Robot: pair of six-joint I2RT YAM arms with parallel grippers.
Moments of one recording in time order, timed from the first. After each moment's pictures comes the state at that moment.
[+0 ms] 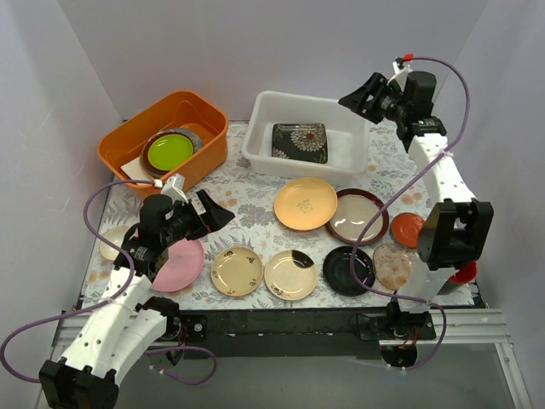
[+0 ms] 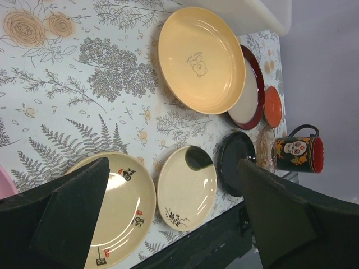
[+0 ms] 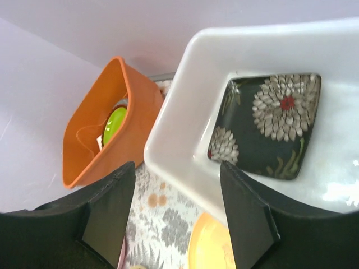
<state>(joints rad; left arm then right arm) -0.29 0.74 0.67 -0.39 0.30 -0.72 0.08 1.81 1.71 -0.18 -0.55 0.63</state>
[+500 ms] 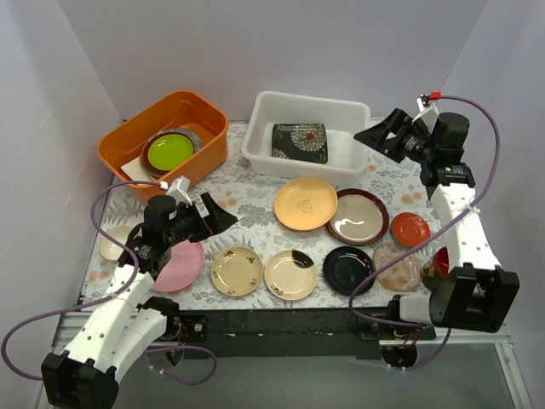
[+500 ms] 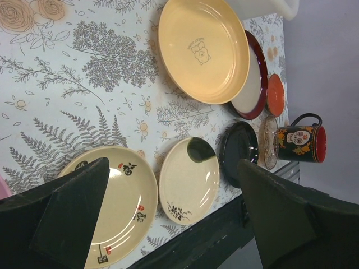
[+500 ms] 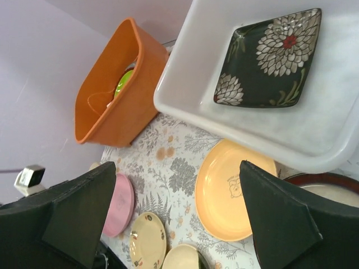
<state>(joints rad) -0.29 0.75 0.63 -0.36 0.34 -0.71 -0.07 1.34 1.23 -0.17 -0.70 0.62</state>
